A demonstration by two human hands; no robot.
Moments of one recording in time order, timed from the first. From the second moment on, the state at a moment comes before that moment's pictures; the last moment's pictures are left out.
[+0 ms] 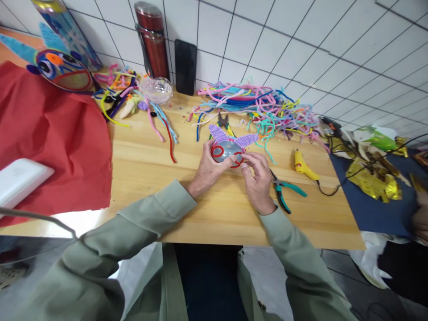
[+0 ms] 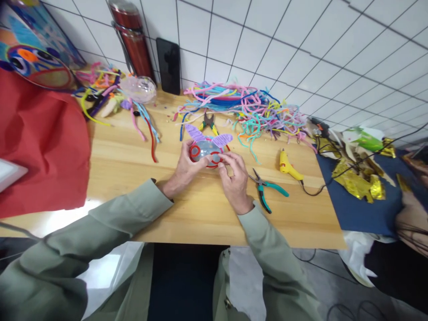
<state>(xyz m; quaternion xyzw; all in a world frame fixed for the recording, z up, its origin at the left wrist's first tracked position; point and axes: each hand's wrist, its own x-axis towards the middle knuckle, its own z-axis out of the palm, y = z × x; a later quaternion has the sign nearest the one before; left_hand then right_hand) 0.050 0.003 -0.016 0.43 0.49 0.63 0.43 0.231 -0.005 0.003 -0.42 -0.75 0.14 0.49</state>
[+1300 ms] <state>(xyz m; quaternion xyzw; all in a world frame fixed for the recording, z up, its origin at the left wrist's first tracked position) 0.047 0.000 -0.021 0.45 0.51 0.61 0.42 0.226 -0.014 0.005 -0.41 -0.77 0.10 0.48</state>
